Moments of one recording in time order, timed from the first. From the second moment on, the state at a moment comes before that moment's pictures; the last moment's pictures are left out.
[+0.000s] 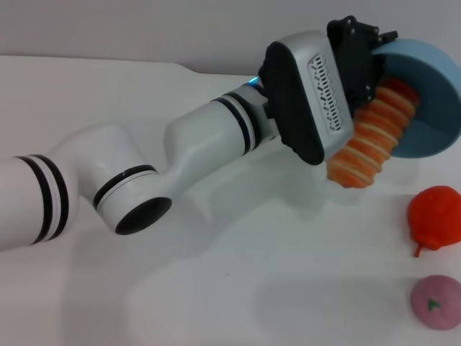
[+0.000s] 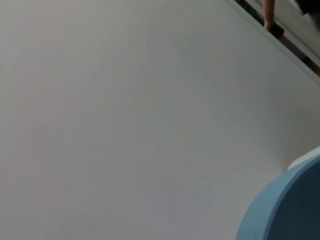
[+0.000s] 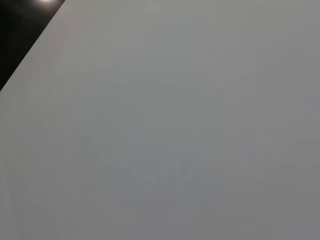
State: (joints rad) left arm -0.84 -2.08 2.55 0.61 -0.77 0.64 0.69; right arm 0.20 2.08 -0.71 -0.19 -0.88 -1.95 1.05
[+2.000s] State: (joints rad) left arm -0.72 -2.05 1.51 0.75 -1.06 -0.45 0.72; right arm 0.38 2.07 -0.81 -0.52 -1.42 -1.47 1.46
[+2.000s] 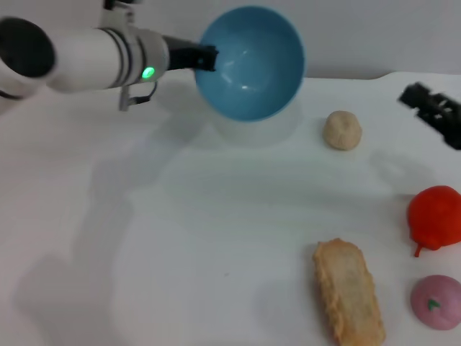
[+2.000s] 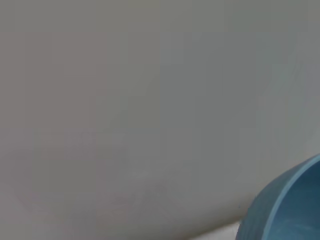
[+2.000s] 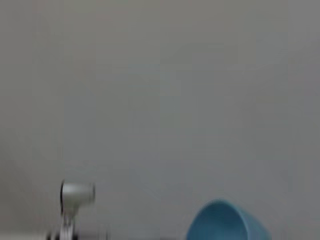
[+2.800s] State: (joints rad) left arm -0.67 -2.04 1.20 0.78 -0.70 -0.97 0.59; right arm 0.57 2.07 -0.91 -1.17 -2.38 -1.80 2.36
